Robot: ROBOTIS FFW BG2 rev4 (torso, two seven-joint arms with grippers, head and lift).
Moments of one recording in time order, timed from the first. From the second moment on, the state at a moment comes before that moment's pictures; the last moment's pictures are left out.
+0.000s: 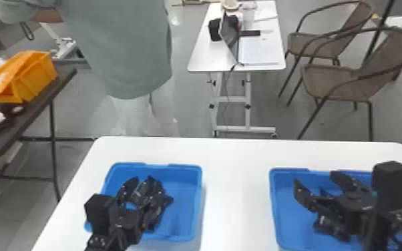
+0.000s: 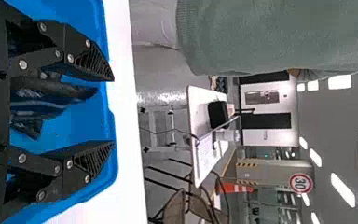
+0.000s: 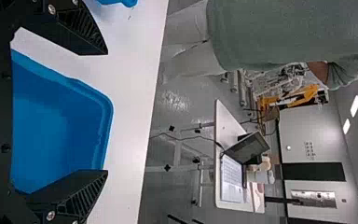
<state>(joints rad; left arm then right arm) 0.47 0.00 0.16 -1.86 -0.03 0.05 -0.21 0.29 -0.01 -0.04 -1.96 0.01 0.50 0.44</state>
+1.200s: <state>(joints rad) 0.49 0.00 0.08 -2.02 0.18 0.08 -0.10 0.43 0.00 -0.10 -1.90 -0.34 0.49 -0.07</state>
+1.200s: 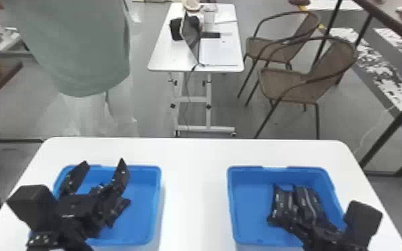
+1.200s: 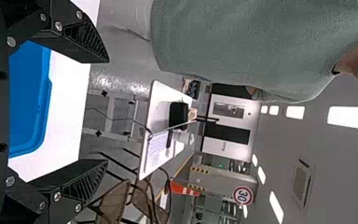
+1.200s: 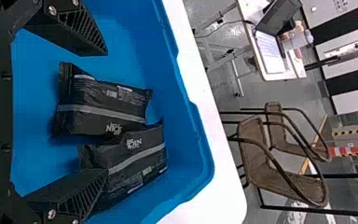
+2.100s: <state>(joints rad) 0.49 0.00 0.08 -2.02 0.19 0.07 -0.10 0.27 -0.01 -0.09 -1.69 -0.33 0.44 -0.28</state>
